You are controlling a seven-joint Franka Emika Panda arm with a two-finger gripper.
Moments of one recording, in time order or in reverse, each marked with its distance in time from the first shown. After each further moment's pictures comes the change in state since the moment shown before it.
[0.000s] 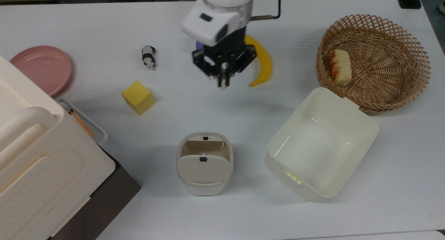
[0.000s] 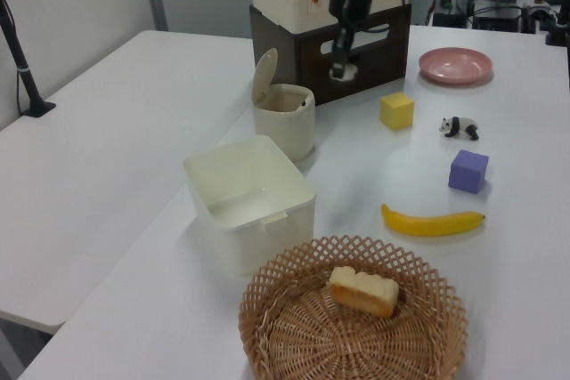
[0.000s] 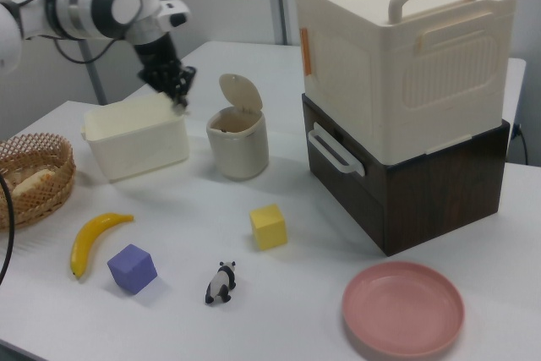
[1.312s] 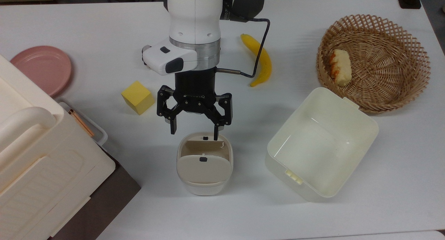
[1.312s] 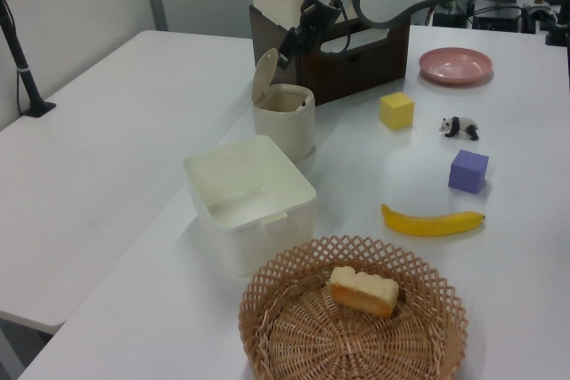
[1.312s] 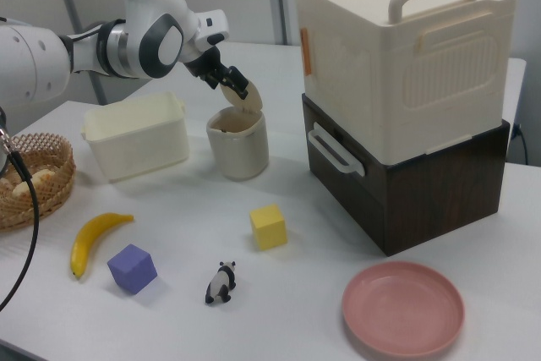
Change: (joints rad) arm -0.090 0.147 0.002 0.000 0.001 0.493 0.258
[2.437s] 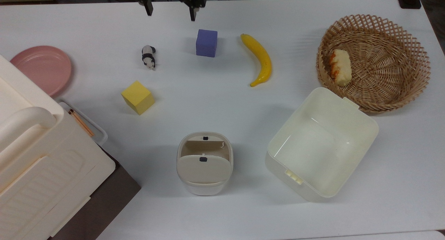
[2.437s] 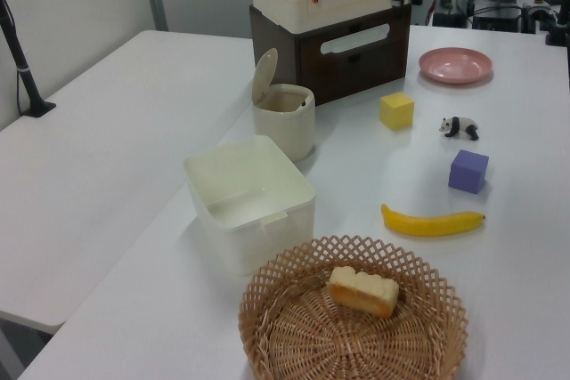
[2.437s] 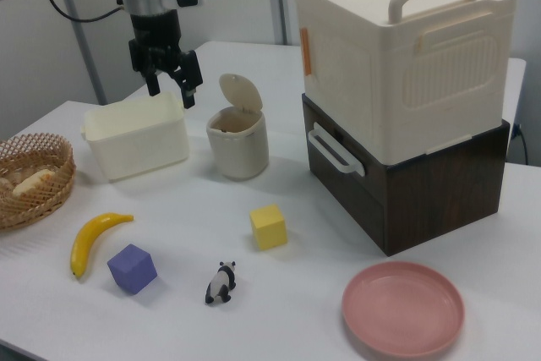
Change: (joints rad) arm -0.185 -0.355 0.131 -0.015 -0.001 -0.893 -0.106
